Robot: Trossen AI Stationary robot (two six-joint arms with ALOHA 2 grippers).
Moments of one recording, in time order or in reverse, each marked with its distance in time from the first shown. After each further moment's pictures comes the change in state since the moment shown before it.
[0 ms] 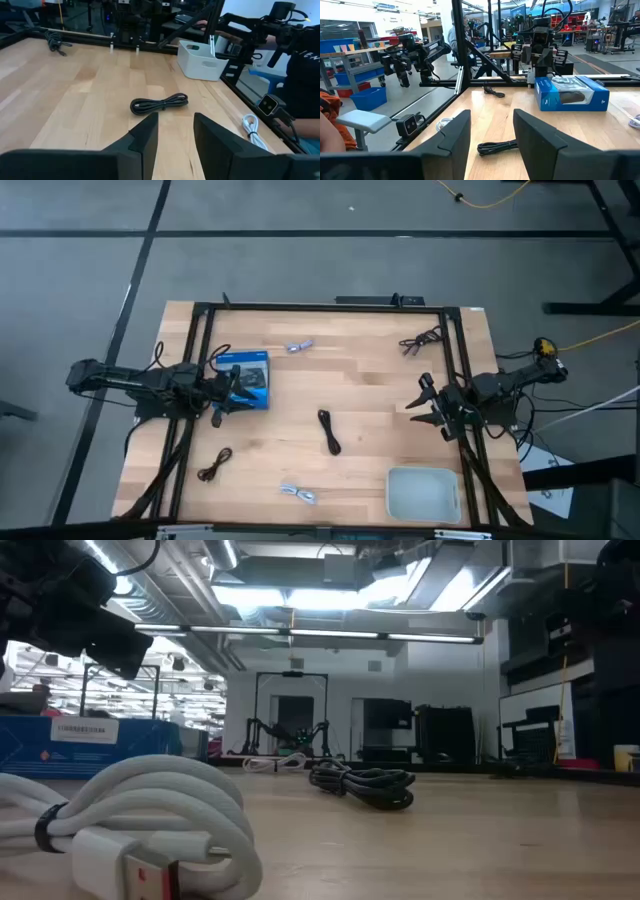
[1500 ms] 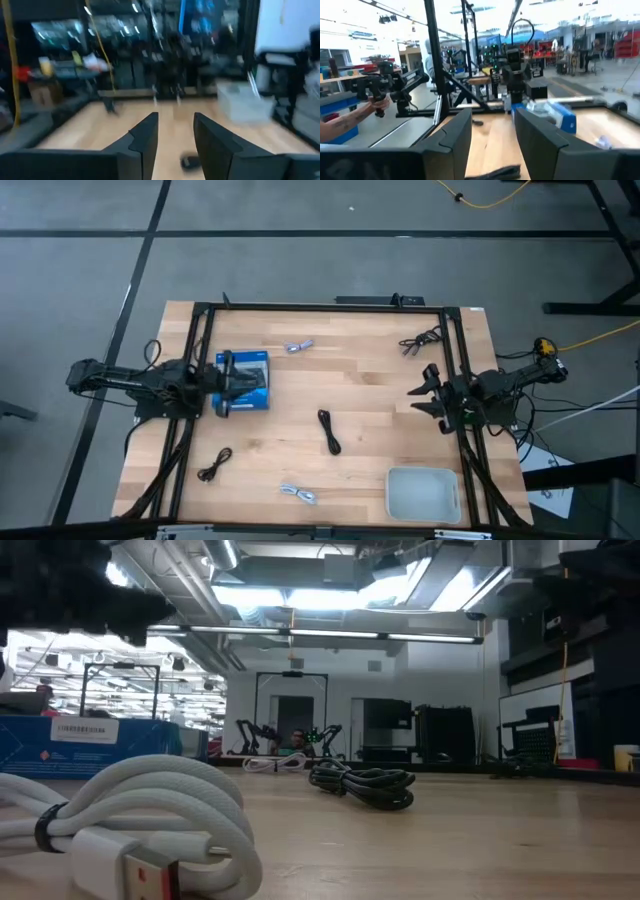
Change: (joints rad) left arm 0.000 0.000 0.000 0.256 -0.226 0.218; right arm 0.000 0.000 0.000 0.152 0.149 -0.022
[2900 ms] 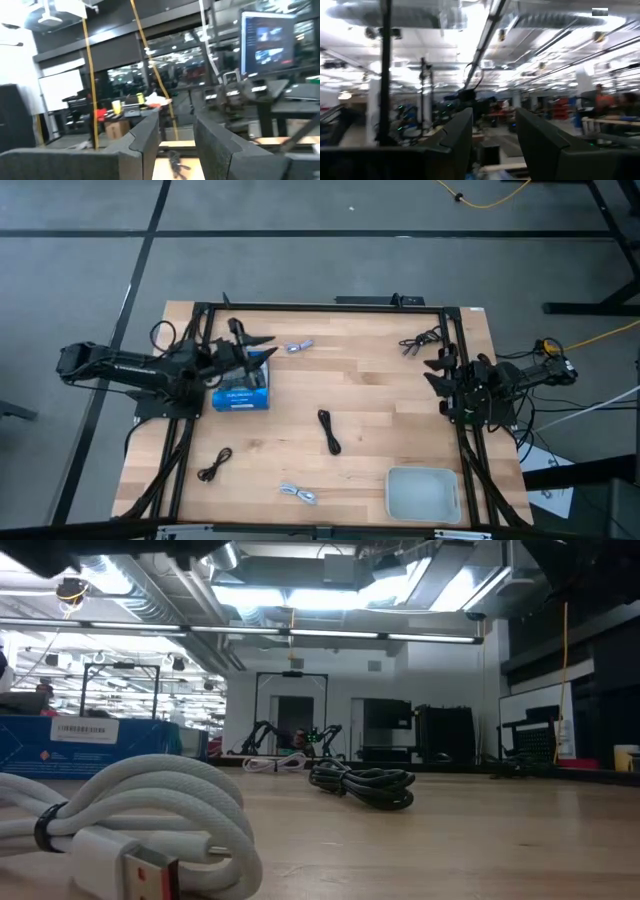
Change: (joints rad) left arm 0.089 0.642 0.417 0.412 -0.189 0.228; right arm -0.078 0.107 0.035 0.424 0.164 -0.223
